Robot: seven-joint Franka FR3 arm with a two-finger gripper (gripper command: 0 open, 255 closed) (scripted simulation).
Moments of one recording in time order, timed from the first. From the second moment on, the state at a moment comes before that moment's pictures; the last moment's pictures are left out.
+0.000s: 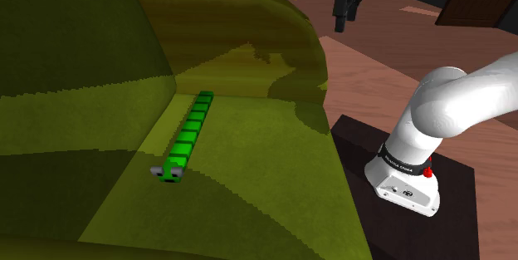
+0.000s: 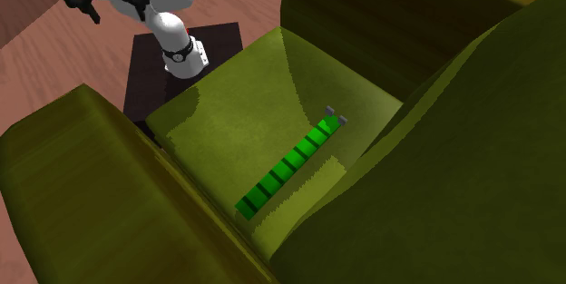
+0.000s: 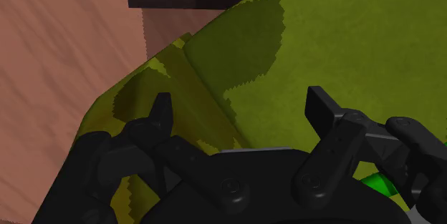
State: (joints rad) arm -0.02 -0.79 0.07 -2.29 -0.05 1.43 -0.01
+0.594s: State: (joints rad) arm -0.03 -0.72 0.23 -2.35 0.07 1.56 0.26
